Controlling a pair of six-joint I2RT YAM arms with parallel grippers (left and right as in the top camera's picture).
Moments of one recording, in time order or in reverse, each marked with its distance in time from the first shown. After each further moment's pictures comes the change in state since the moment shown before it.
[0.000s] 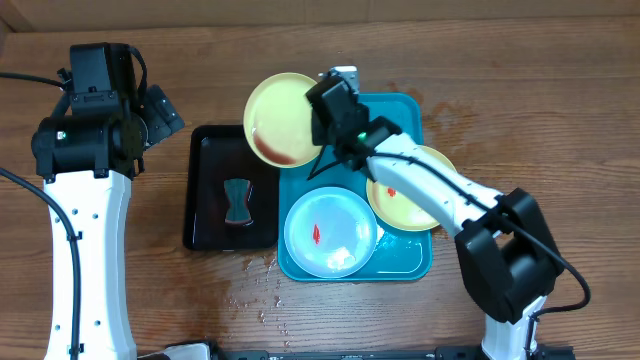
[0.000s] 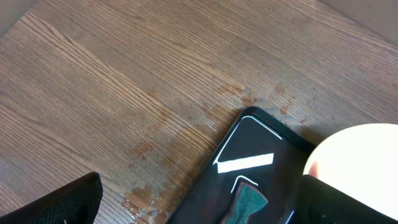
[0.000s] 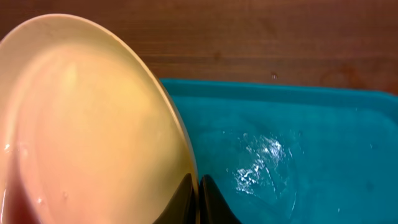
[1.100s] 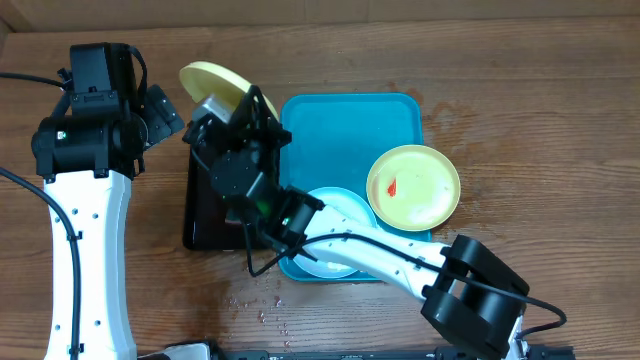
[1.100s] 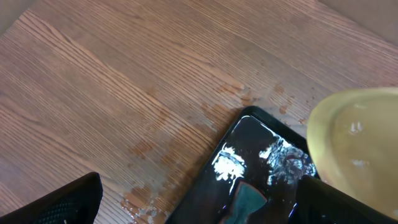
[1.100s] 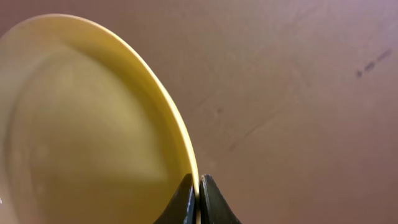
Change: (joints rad) left arm 0.000 0.000 0.000 0.000 0.004 0.000; right arm 0.402 0.000 0.002 0.774 0.727 -1.182
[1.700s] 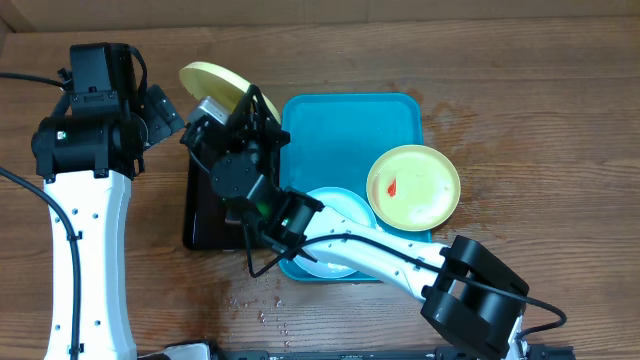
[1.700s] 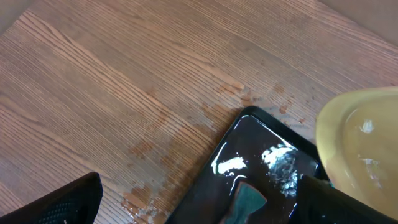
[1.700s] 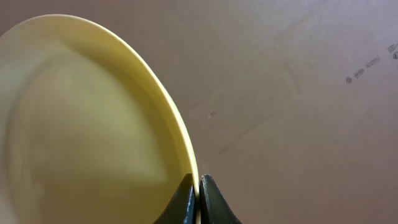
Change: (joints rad) left arm 0.000 0.000 0.000 0.000 0.000 0.000; right arm -0.002 0.000 0.000 0.027 0.014 -0.043
